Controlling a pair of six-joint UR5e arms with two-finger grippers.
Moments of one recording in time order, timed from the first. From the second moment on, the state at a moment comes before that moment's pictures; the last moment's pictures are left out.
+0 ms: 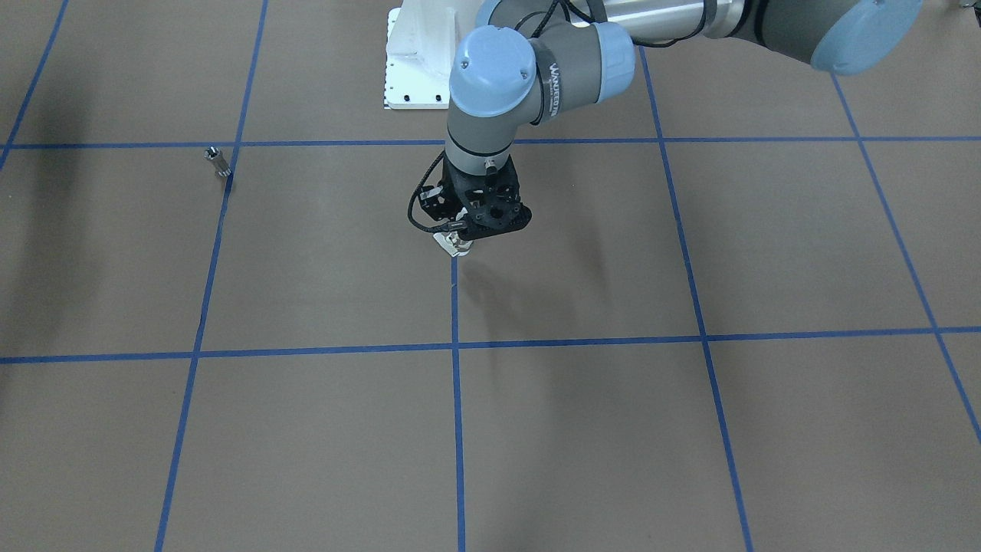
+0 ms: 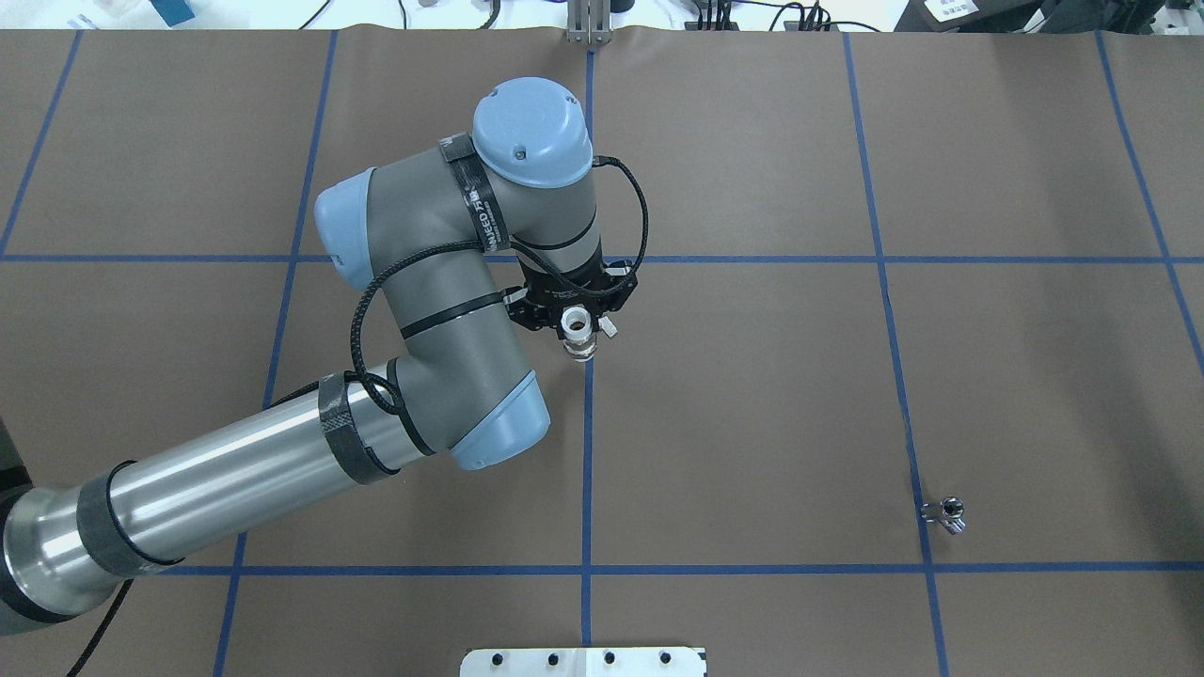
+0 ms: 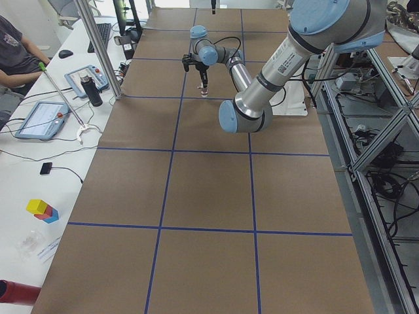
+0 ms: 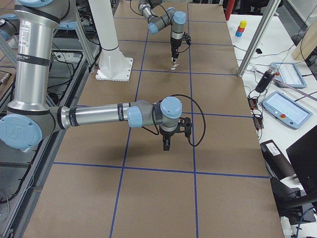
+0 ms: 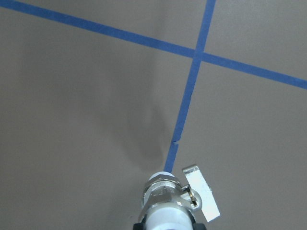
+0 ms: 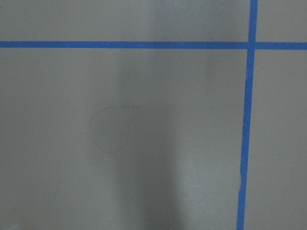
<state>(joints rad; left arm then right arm) -0.58 -2.50 -1.46 -1.51 -2.03 -1.38 1.41 -1.74 1.86 -1.54 2.44 0.19</state>
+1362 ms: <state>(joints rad) -0.56 -2.52 -1.41 -1.53 -2.00 -1.38 1.40 -1.74 1.85 -1.54 2.43 0.18</state>
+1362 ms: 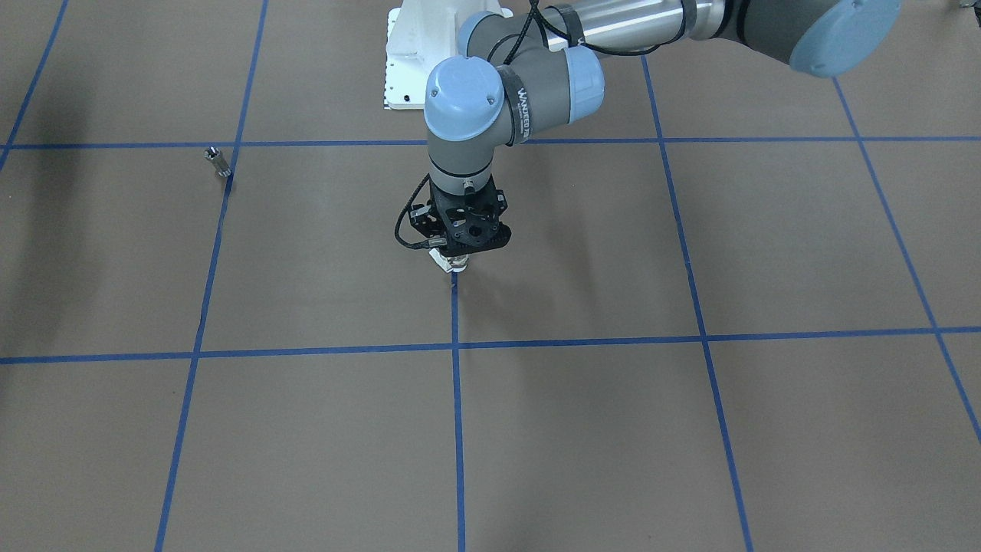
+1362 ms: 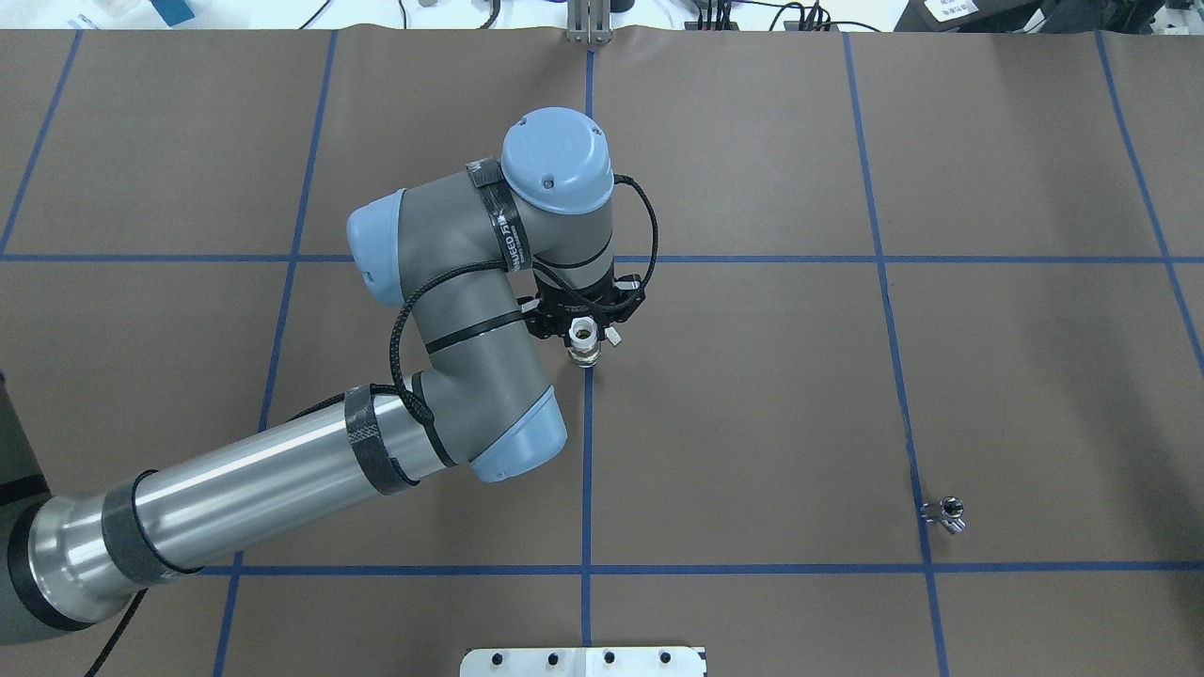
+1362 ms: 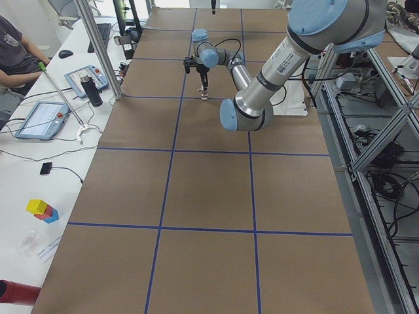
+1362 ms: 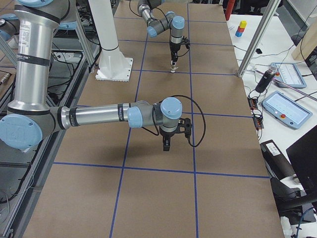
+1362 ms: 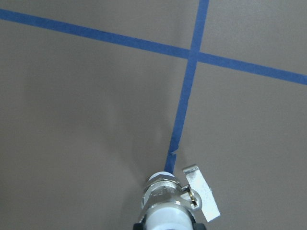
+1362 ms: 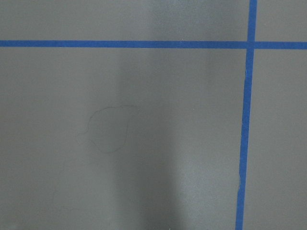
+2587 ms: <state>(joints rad) -0.56 -2.50 -1.49 -1.52 -2.00 -1.37 1.39 -1.73 1.85 -1.53 2.43 0.19</state>
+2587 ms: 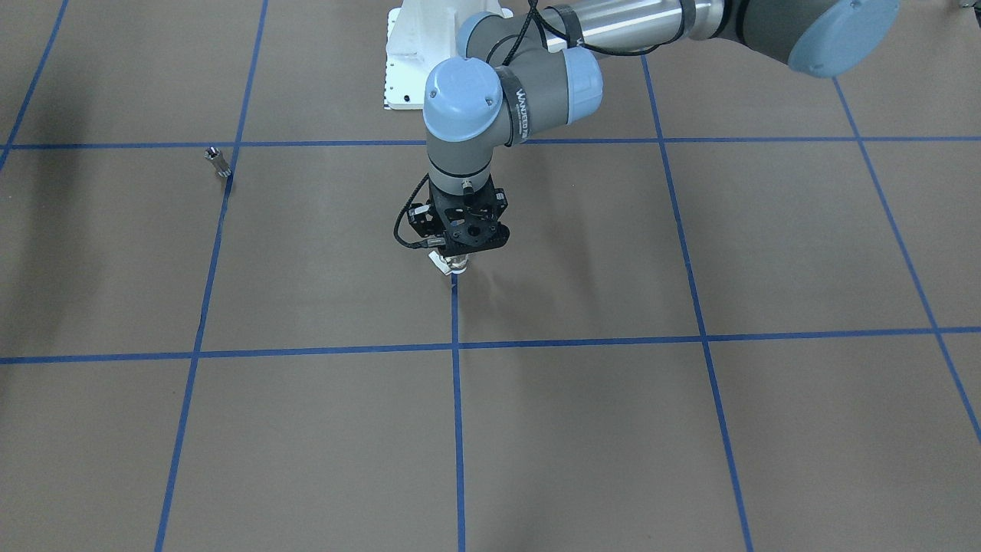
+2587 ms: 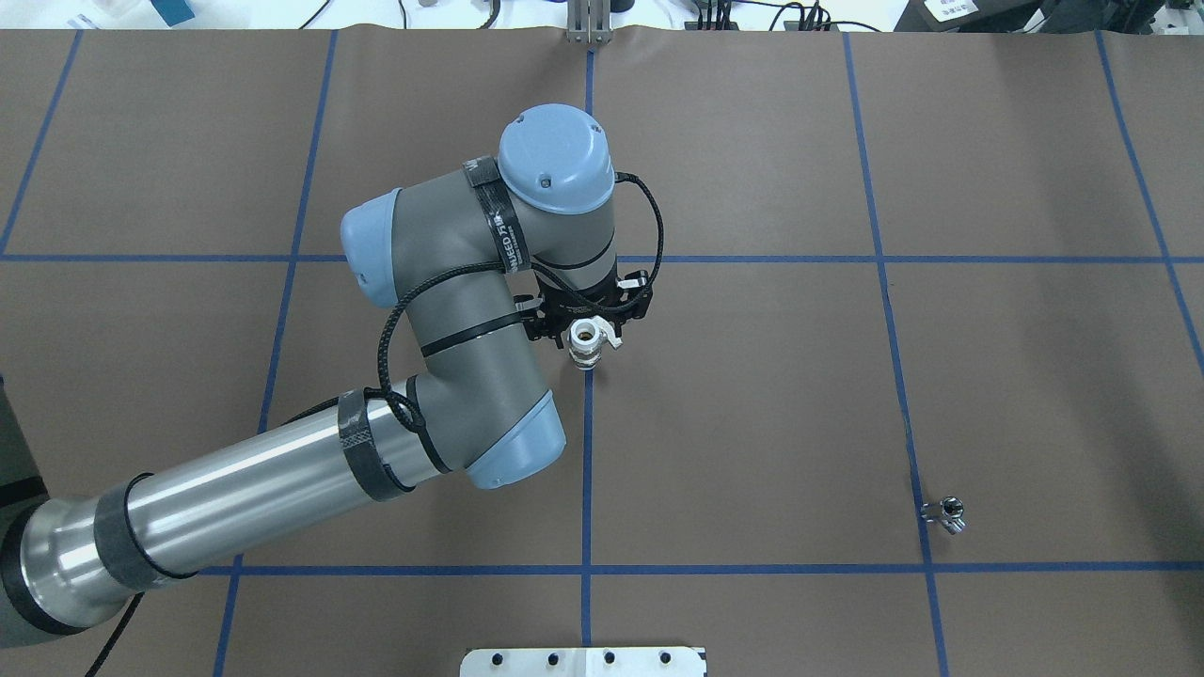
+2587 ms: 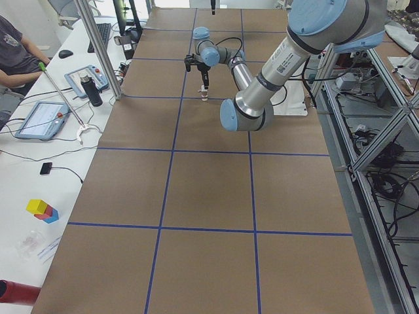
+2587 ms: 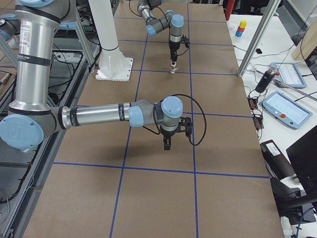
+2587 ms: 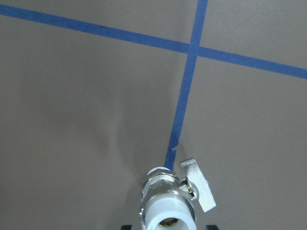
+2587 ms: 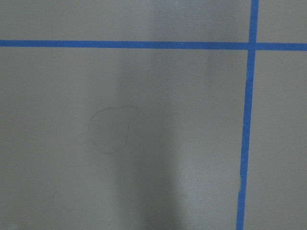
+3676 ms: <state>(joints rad) -0.61 -2.05 -2.00 -1.49 -2.01 -1.24 0.71 -1.73 2.01 -1.04 2.07 1.11</state>
